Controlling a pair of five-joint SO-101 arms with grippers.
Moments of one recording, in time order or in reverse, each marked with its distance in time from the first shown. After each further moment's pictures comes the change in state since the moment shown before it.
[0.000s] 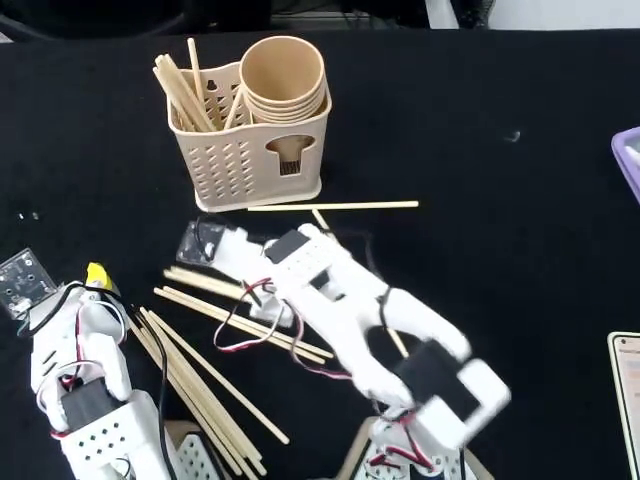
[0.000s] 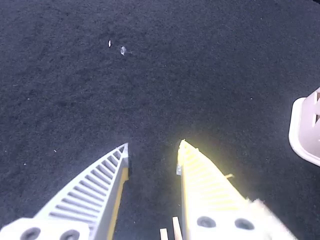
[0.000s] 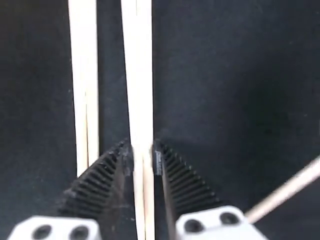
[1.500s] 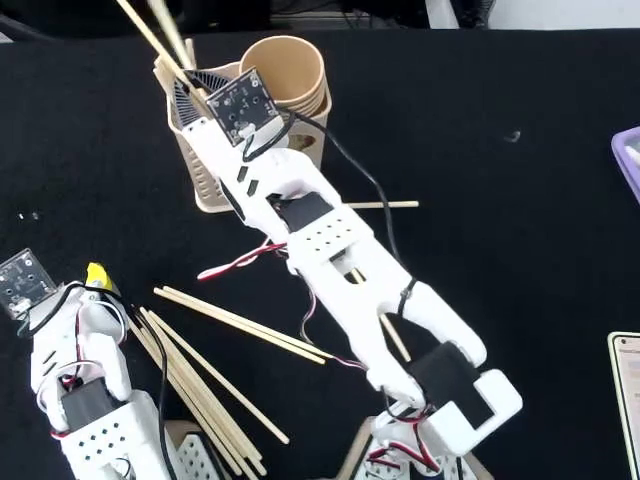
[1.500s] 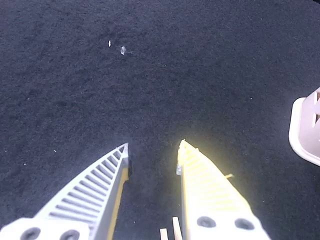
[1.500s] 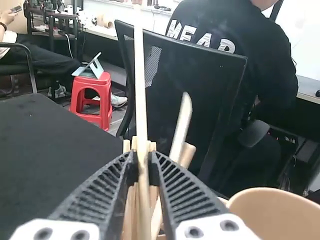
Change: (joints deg) left arm 0.0 0.0 0.0 0.0 0.0; right arm 4.8 -1.0 -11.8 -65.0 -24.4
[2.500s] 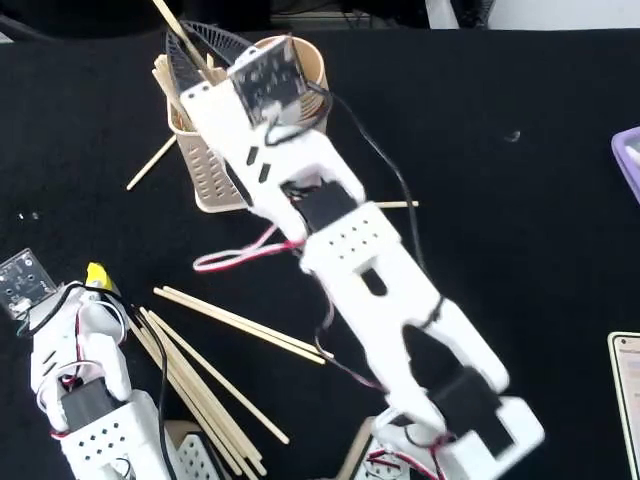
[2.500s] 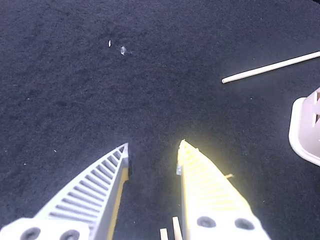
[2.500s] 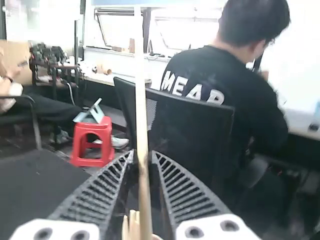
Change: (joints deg) left arm 0.0 0.0 0.0 0.0 0.0; right arm 0.0 -6.1 -10.6 8.0 -6.1
